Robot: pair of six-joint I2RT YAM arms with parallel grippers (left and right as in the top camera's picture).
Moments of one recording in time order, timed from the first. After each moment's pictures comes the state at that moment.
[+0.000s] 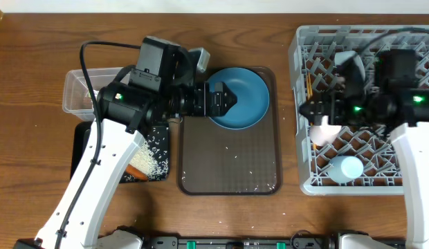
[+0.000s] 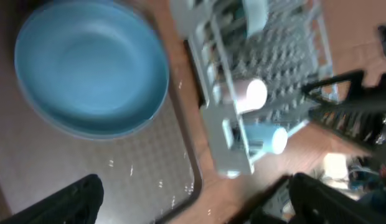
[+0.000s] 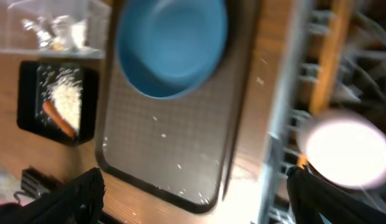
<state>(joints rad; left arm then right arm) -0.36 1.43 1.48 -0.91 0.54 -0.39 0.00 1.40 1.39 -1.16 -0.51 0.01</state>
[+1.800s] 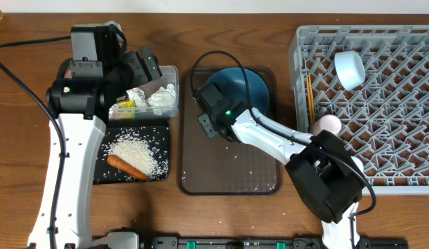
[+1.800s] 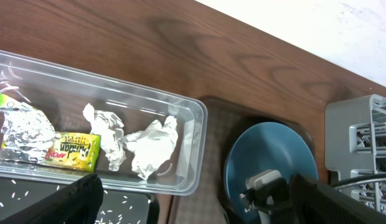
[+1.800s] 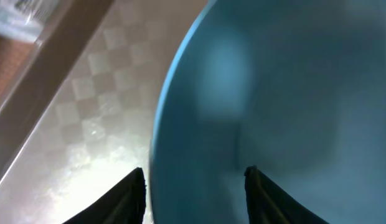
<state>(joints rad) -0.03 1.43 1.48 -0.86 0.12 -0.40 0.76 2.05 1.39 -0.43 0.15 0.18</state>
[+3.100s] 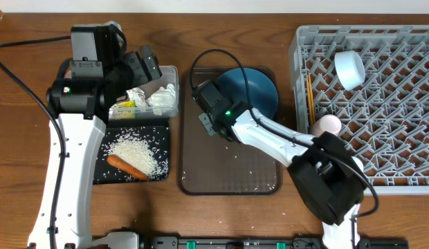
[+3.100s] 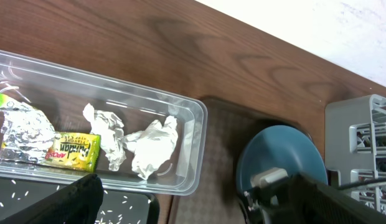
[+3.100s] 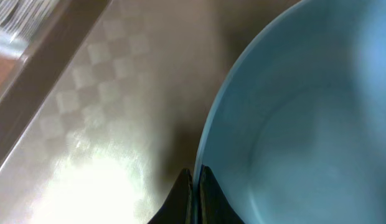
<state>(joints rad) -0.03 1.43 1.48 -0.86 0.12 -0.40 0.77 2.03 1.40 -0.44 0.19 0.17</state>
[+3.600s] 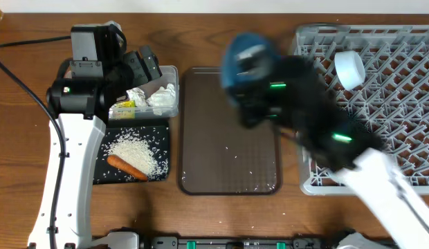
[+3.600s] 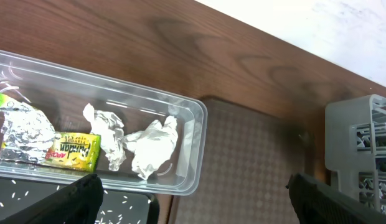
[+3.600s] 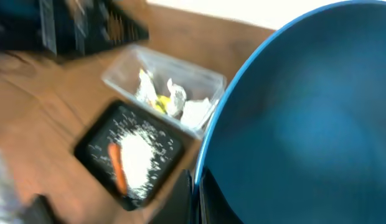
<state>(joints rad) -0.03 1.43 1.48 -0.86 0.12 -0.40 0.58 1.29 1.40 -0.64 -0.26 0.25</state>
